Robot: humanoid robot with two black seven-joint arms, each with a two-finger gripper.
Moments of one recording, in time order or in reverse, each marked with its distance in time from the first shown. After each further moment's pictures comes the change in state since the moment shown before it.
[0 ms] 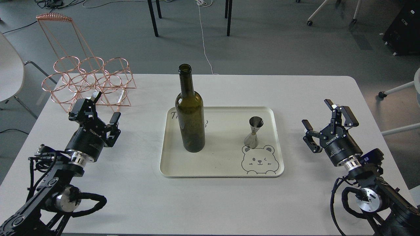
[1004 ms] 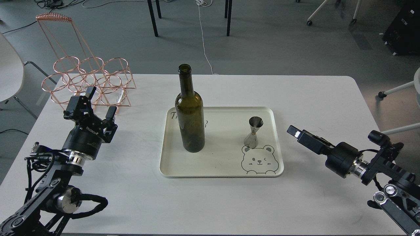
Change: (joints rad) left arm 0.006 0.032 0.050 -0.034 -0.002 0.059 -0.084; right arm -0.056 -0.223 -0.175 0.376 -1.284 -0.508 0.037
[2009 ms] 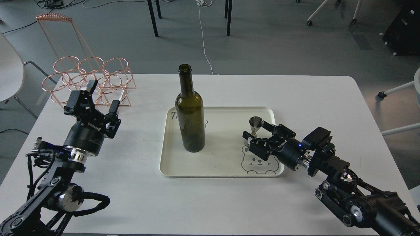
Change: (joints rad) left arm 0.004 -0.005 -0.006 -0.055 -0.001 0.002 0.000; right arm 0.239 0.263 -0.163 -0.343 -0.303 -0.231 0.000
